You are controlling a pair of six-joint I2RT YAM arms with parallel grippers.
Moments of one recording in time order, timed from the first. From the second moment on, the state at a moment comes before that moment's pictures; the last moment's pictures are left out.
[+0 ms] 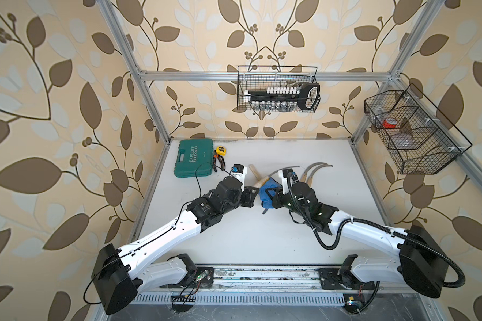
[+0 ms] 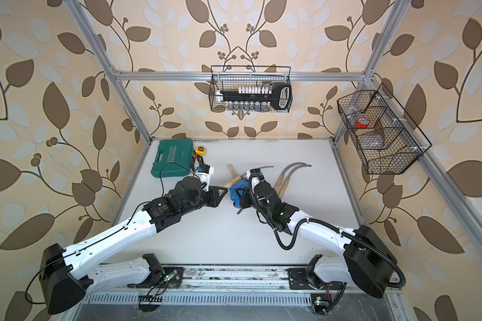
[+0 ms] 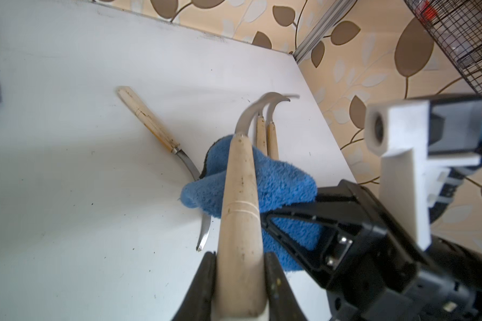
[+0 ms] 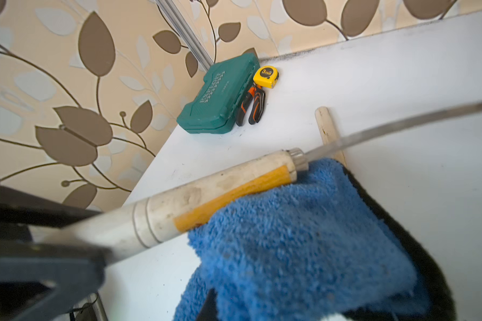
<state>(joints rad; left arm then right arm) -0.76 1.08 0.84 -0.27 -0.01 -0.63 0.77 1.30 0.72 0.22 0.07 0.58</state>
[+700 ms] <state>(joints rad) -0.75 1.13 0.66 -0.06 0.11 -0.72 0.77 1.40 0.77 0.22 0.06 0.54</state>
